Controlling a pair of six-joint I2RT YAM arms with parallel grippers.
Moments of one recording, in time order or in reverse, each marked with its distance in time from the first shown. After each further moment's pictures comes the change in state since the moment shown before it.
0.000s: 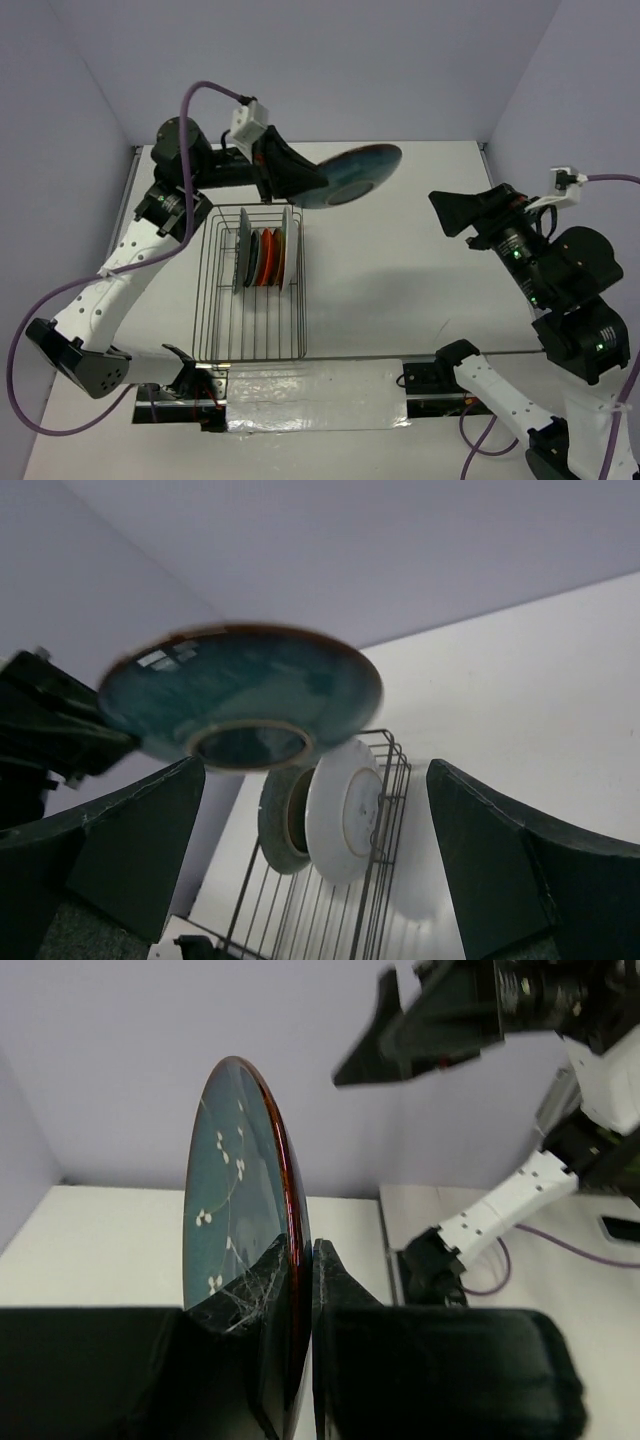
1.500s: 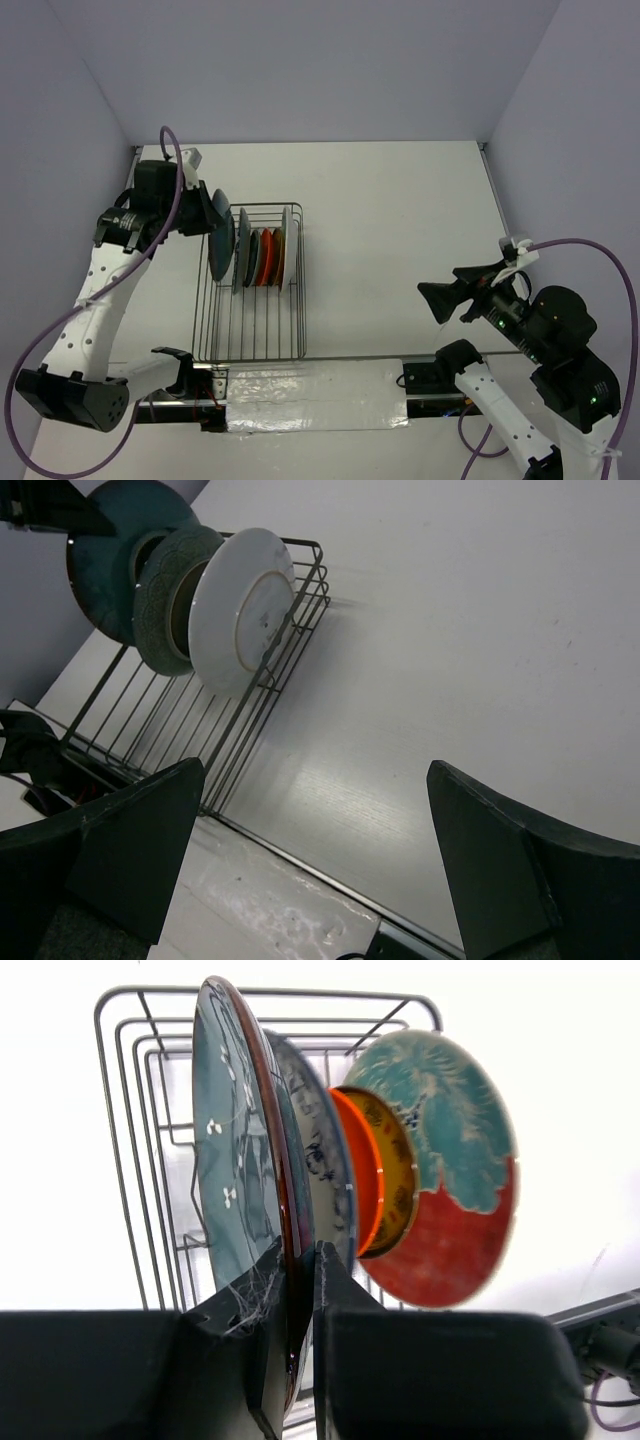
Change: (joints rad) left arm 0.330 -0.187 -0.267 -0.925 -0.831 -0.074; right arm 0.011 -0.339 -0.289 -0.253 -0.195 -0.384
